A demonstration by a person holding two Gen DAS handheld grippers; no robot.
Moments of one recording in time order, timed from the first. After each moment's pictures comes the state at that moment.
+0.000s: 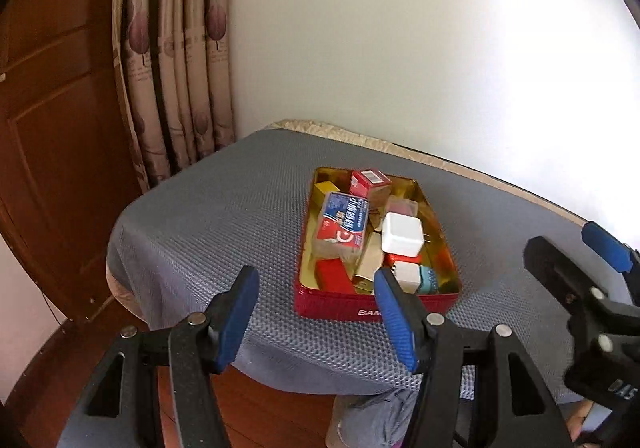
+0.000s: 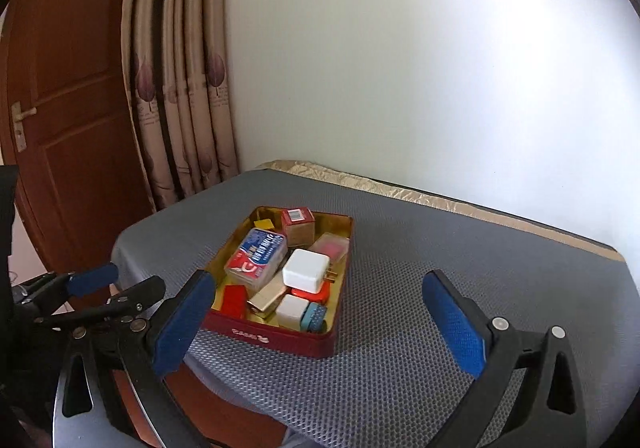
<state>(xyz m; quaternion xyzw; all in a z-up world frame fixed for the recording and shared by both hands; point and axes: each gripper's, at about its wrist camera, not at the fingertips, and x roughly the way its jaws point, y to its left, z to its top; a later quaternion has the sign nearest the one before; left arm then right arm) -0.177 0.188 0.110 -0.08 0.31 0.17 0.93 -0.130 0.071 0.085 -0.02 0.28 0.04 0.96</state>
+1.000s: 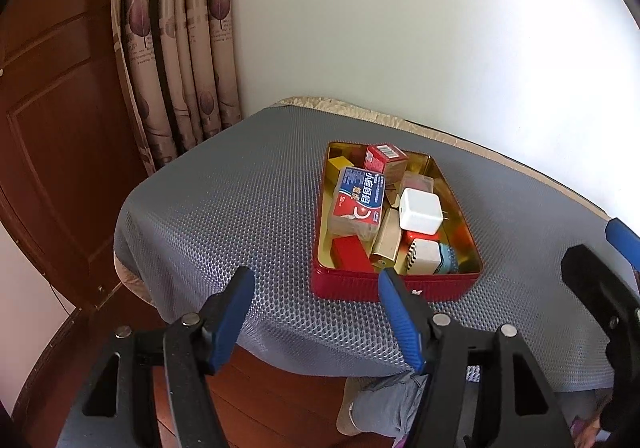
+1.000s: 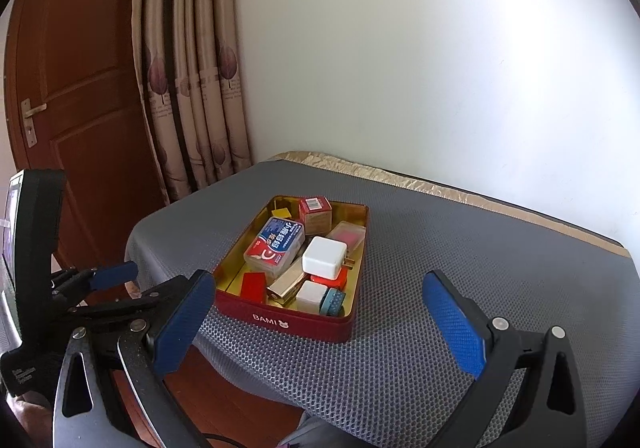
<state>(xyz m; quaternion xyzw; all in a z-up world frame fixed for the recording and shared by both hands) -0.171 0.198 0.095 -0.08 0.35 0.17 0.92 -0.143 0.085 0.088 -0.03 0.30 0.05 0.95</state>
